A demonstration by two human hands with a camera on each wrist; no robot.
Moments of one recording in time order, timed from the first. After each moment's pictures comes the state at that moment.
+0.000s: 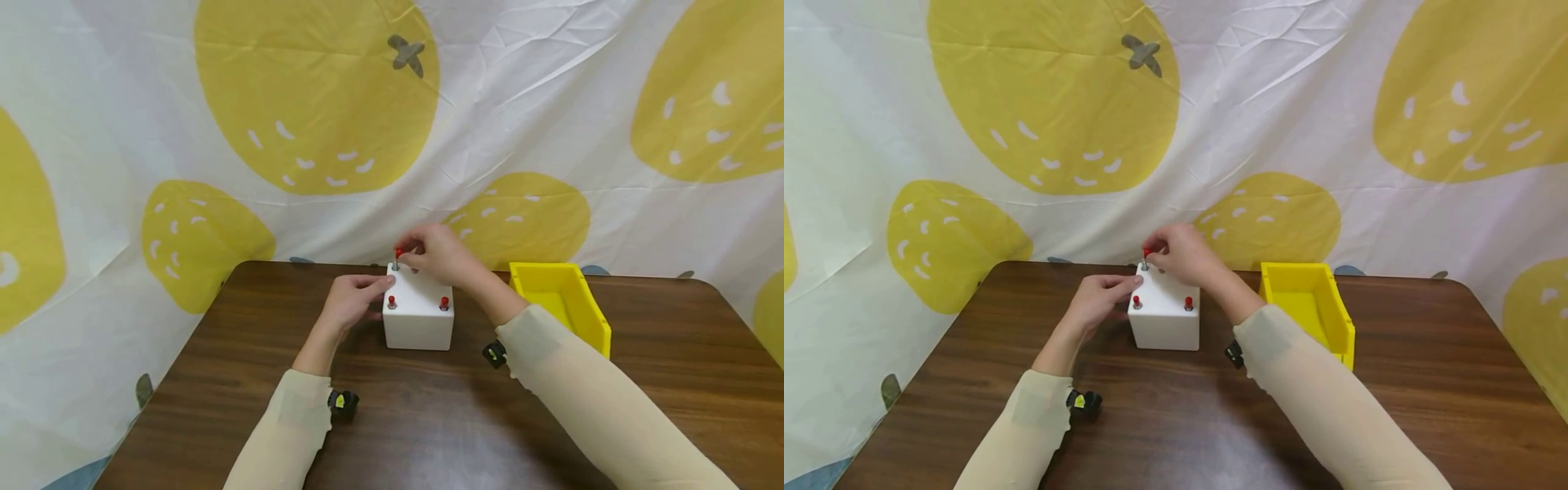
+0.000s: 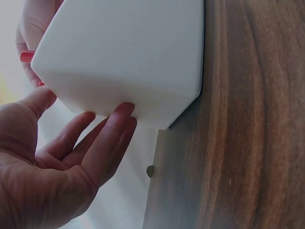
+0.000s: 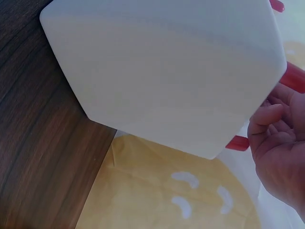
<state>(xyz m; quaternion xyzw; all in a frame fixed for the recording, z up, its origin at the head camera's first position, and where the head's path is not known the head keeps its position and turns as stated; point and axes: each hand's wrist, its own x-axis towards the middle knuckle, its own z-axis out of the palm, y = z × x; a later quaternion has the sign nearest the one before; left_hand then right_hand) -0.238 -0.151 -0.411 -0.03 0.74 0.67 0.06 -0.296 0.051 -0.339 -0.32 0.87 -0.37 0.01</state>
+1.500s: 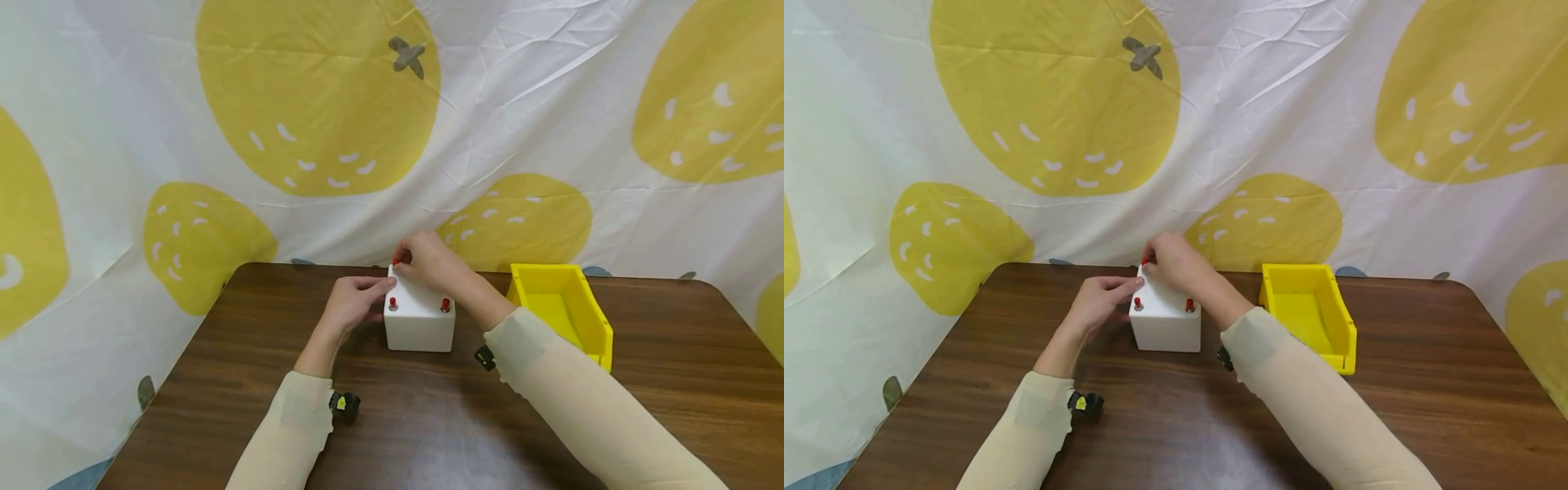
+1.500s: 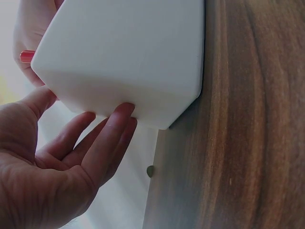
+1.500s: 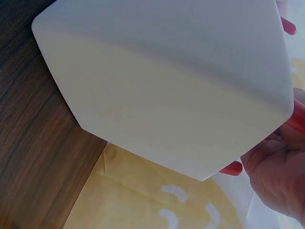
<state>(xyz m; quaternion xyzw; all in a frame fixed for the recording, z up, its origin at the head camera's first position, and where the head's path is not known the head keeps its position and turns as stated) -0.240 -0.148 -0.415 -0.03 0.74 0.67 0.05 -0.294 0.034 -0.343 -0.32 0.91 -0.27 -0.02</state>
